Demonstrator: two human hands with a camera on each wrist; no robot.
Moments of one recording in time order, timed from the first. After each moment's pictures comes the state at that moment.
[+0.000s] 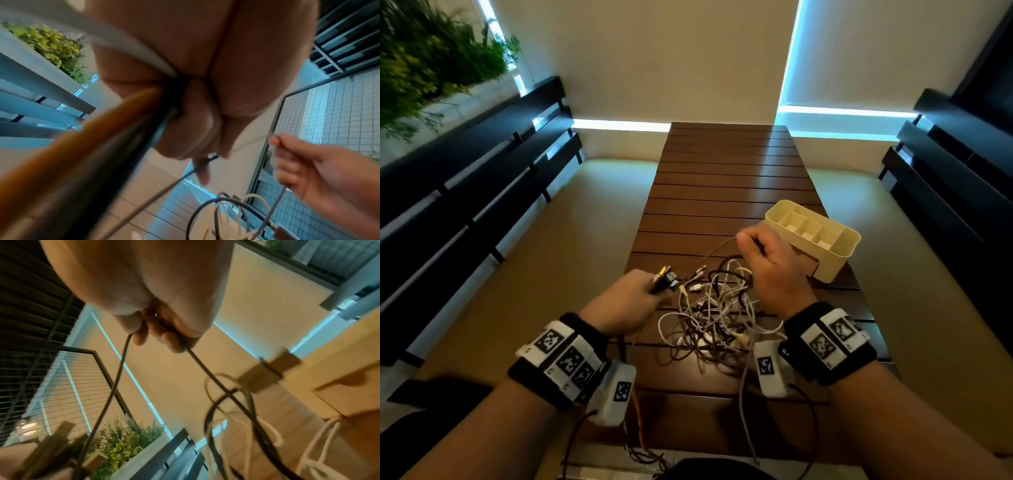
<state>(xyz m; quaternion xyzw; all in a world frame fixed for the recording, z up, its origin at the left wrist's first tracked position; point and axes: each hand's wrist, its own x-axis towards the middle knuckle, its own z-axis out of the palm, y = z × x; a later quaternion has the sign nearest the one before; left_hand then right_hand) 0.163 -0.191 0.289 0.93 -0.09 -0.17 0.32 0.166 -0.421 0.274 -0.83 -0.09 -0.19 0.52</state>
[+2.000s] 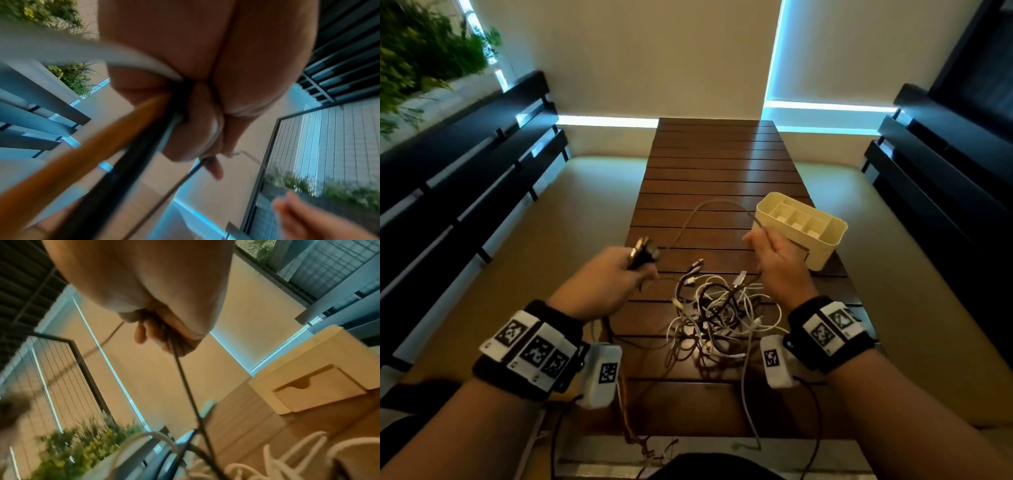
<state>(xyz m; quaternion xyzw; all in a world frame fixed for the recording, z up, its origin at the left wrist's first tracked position) 0.157 -0.166 0.310 0.91 -0.10 -0.10 0.38 0.153 -0.431 0.265 -0.83 0.01 -0.15 0.54</state>
